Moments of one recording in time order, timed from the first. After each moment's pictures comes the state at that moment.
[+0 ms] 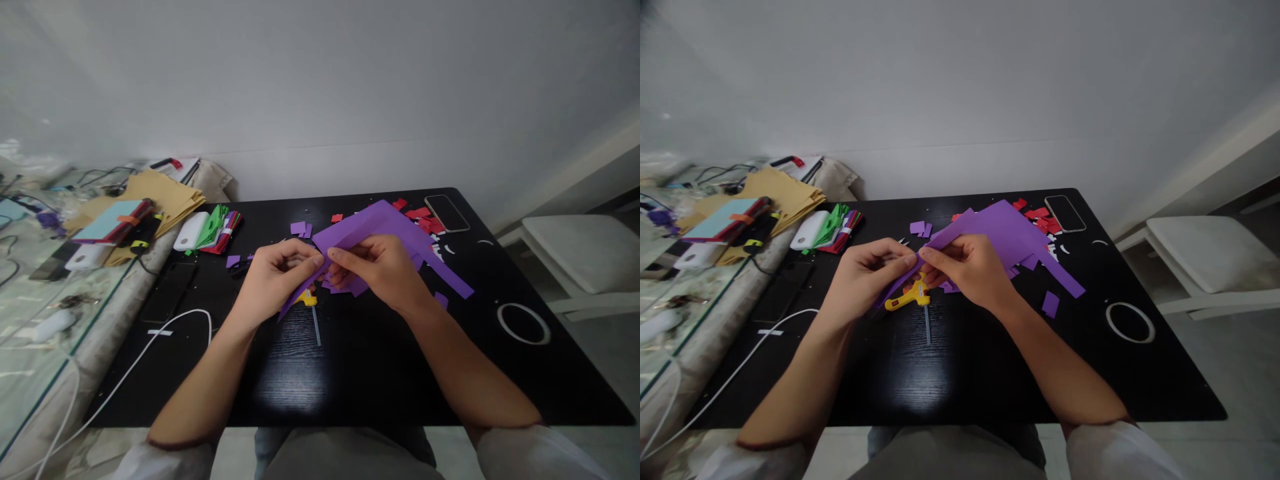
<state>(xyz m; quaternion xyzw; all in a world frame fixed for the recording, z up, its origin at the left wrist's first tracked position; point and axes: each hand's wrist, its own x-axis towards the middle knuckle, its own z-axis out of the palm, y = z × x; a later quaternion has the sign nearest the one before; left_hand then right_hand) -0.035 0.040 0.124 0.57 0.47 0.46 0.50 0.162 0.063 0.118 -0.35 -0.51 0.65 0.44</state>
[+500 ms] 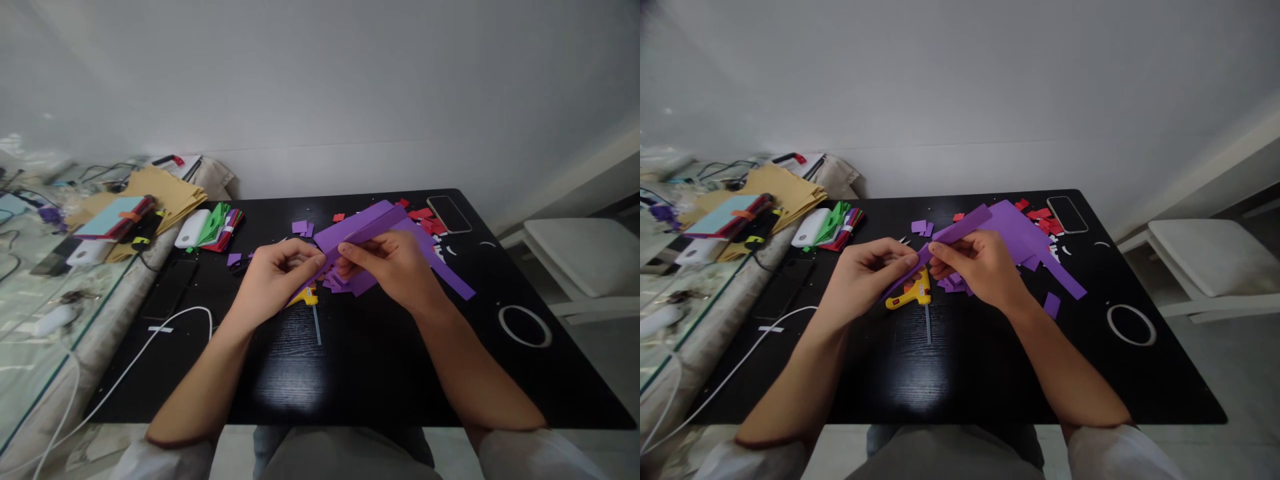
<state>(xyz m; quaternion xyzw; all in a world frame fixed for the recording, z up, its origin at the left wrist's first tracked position) -0.037 0.036 0.128 0.61 0.47 0.45 0.45 0.169 0.067 0.119 -0.35 -0.52 0.63 0.47</state>
